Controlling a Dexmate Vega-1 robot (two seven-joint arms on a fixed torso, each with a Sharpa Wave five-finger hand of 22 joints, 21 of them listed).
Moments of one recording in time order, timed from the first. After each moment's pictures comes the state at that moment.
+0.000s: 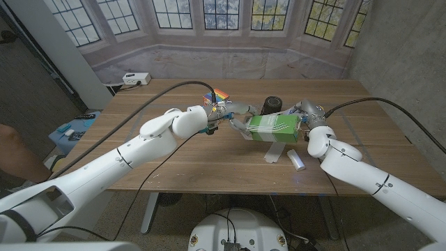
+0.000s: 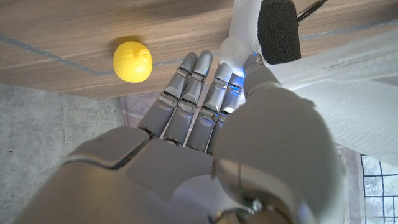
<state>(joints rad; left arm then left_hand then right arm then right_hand) 0.67 0.76 0.73 -2.04 0.49 0.14 -0.35 0.98 -0.04 0.54 -0.16 0.21 0.40 -0.01 0.58 0.27 0.27 -0.09 0.60 0.55 0.29 -0.02 0.21 0.24 0.20 0.08 0.20 0.18 -0.93 -0.83 -0.59 -2.05 -0.15 -0.77 -0.44 1.18 0.04 0.29 -0.16 0.17 1.01 -0.09 0.22 0.22 1.00 -0.14 0.50 0.34 0.86 -0.11 0.35 0.40 0.78 -0.08 0.29 0.19</state>
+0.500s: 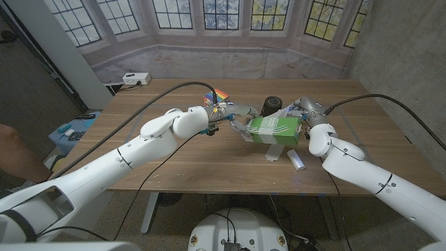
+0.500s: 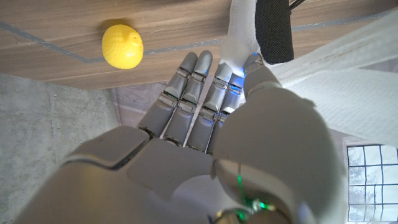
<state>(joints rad) 0.67 0.76 0.74 -2.05 0.49 0.14 -0.37 0.98 -0.04 0.54 -0.16 0.21 0.40 -0.01 0.58 0.27 0.27 -0.09 0.60 0.55 0.29 -0.02 0.21 0.24 0.20 0.09 0.20 0.18 -0.93 -0.84 -0.58 -2.08 -0.18 -0.76 -0.41 1.18 0.04 0.29 -0.16 0.17 1.01 -0.09 0.22 0.22 1.00 -0.14 0.50 0.34 0.86 -0.11 0.35 0.40 0.78 -0.08 0.29 0.19</state>
